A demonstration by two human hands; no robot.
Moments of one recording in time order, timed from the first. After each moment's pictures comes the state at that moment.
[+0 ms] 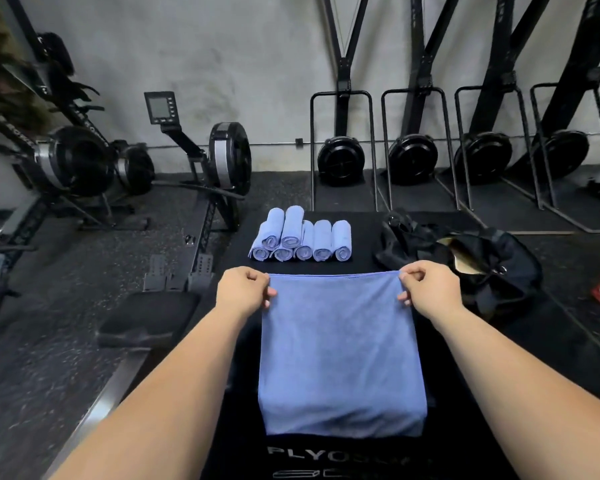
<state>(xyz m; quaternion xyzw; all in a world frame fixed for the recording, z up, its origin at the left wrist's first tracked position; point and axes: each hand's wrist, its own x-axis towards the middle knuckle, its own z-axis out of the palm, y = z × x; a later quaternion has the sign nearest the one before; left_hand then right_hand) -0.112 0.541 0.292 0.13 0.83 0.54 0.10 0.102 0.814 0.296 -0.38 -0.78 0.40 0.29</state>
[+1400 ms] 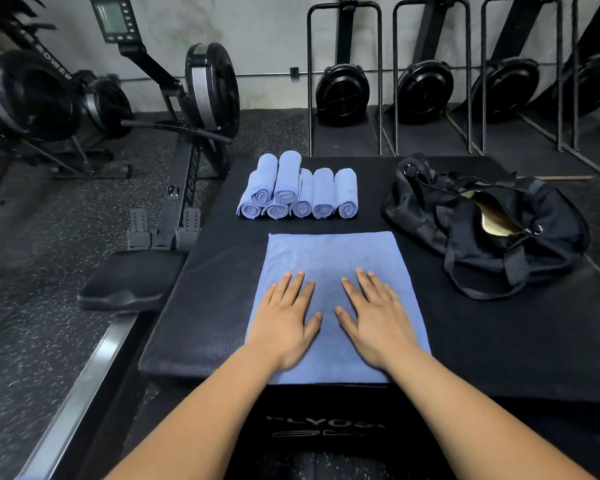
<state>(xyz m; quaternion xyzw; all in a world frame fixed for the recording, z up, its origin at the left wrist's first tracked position) -0.072 0.571 0.158 0.45 0.89 0.10 0.04 0.062 0.743 0.166 -0.23 -0.97 0.09 0.03</state>
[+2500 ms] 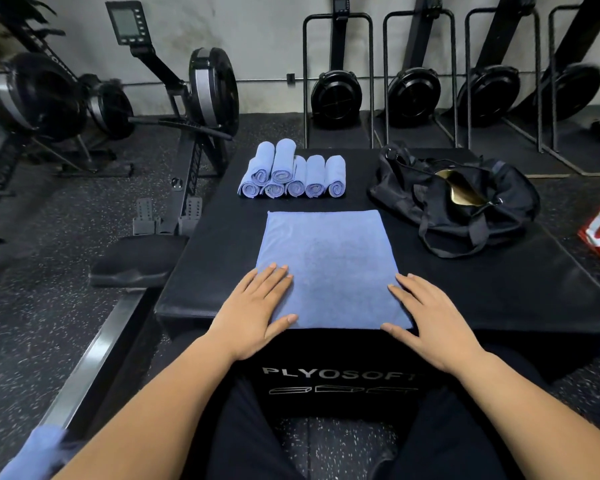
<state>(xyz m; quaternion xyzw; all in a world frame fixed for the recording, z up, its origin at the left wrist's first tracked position) -0.032 0.471 0.165 0.55 0.83 0.06 -0.07 0.225 0.772 0.159 -0.15 -0.98 0.04 0.12</state>
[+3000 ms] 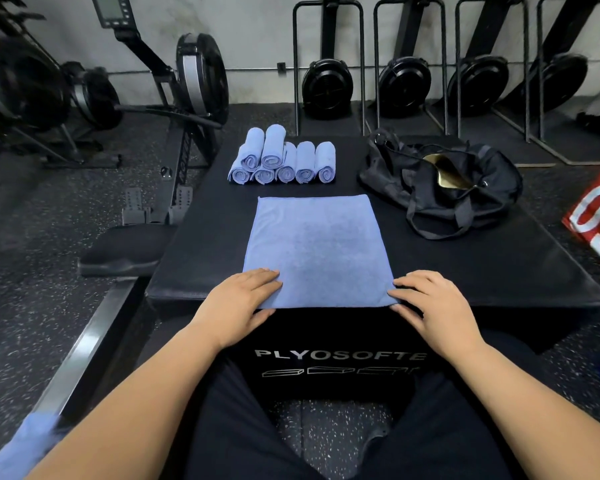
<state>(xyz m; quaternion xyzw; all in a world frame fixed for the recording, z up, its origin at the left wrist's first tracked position) -0.030 0.455 0.155 0.60 0.78 0.11 -0.10 0.255 0.768 0.157 -0.11 -0.96 0.04 0.27</state>
